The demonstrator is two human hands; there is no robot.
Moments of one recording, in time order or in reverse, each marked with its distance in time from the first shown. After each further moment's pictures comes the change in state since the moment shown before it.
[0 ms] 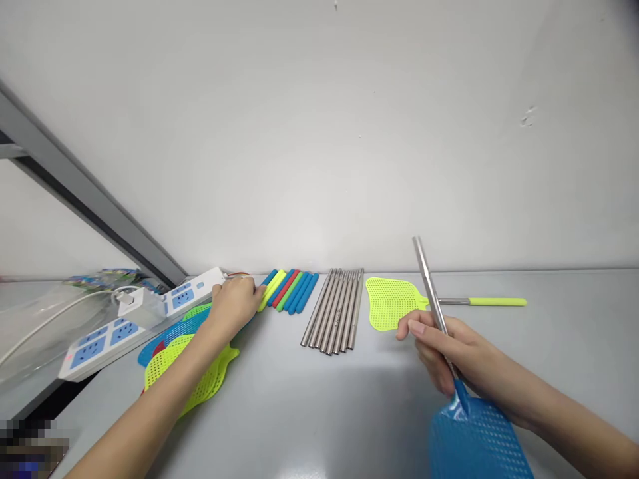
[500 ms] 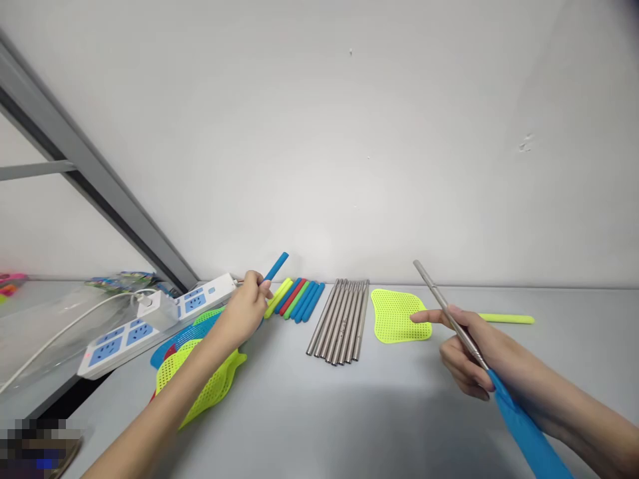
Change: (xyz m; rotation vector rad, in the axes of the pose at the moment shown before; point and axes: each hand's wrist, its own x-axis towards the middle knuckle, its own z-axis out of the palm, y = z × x) left_hand -0.028 0.007 -0.025 -0.683 0.112 0.072; right_hand -0.005 -0.016 -0.014 0.223 0.121 0.129
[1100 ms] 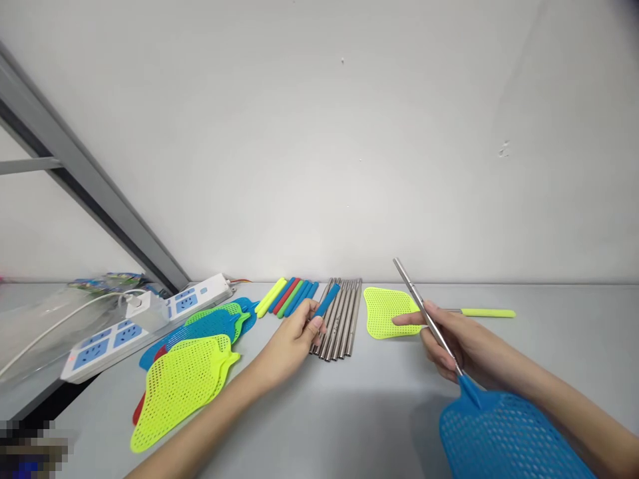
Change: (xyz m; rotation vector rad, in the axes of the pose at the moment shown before) left_hand -0.045 0.050 0.044 -0.643 -0.424 0.103; right_hand 0.017 0.014 -0.013 -0.021 -0.163 -0.117
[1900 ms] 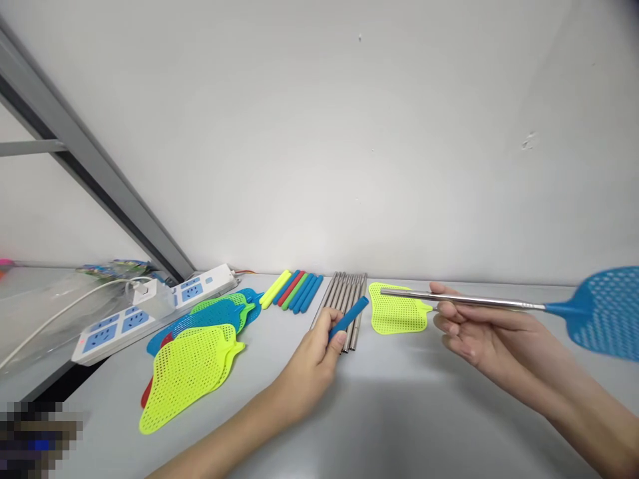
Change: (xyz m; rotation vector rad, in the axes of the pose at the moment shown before) left_hand -0.023 0.016 0.032 0.021 0.068 0.040; right_hand -0.012 -0.013 -0.002 0.281 0.137 -0.121
